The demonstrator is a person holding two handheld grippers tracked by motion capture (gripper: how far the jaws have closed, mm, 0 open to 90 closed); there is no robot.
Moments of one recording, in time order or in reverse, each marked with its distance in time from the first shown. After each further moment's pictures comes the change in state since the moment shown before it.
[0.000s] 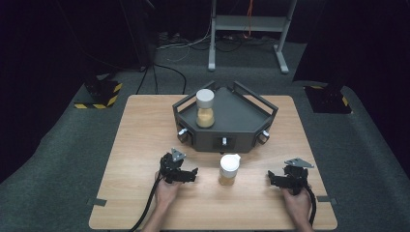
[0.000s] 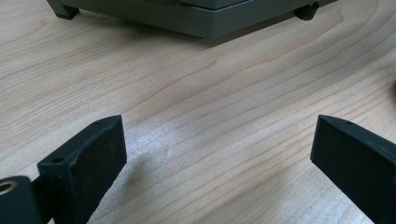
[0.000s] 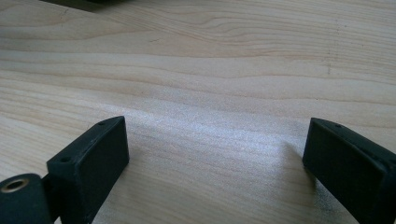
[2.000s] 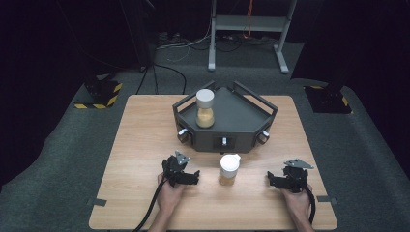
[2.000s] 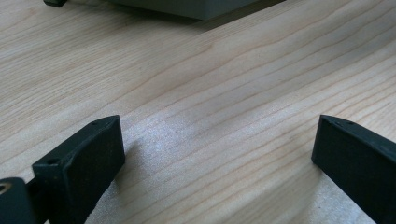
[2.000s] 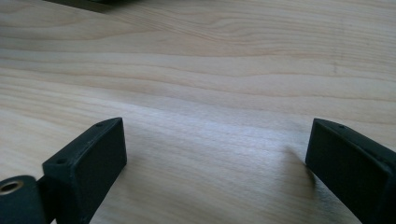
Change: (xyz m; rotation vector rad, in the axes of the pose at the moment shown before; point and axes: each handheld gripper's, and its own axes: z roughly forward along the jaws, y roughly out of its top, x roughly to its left) left arm -0.017 -0.003 0.008 0.024 0.047 0.034; right arm 0.004 -0.004 -0.004 -0.013 0.012 -0.001
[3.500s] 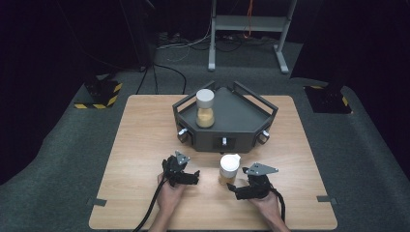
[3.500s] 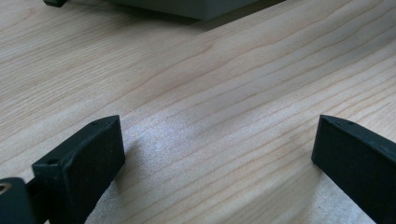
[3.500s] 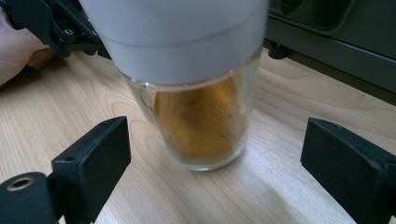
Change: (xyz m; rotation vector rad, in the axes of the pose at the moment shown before) left arm 0.000 0.000 0.000 0.000 0.000 -0.001; right arm 0.049 0.017 0.016 -0.106 0.468 -0.230
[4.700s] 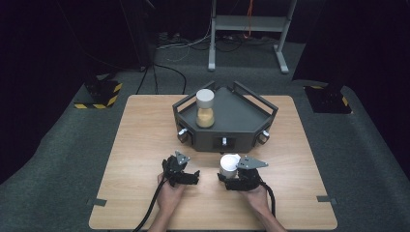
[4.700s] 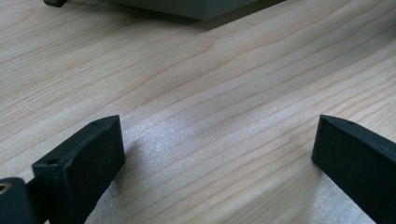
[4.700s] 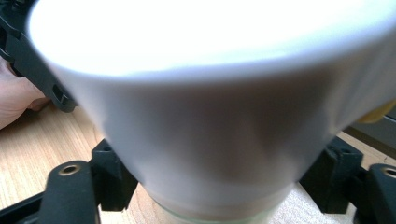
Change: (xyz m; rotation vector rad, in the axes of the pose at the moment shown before) left arm 0.000 0.000 0.000 0.000 0.000 0.000; right arm 0.014 0.016 0.021 -0.072 -0.014 -0.021
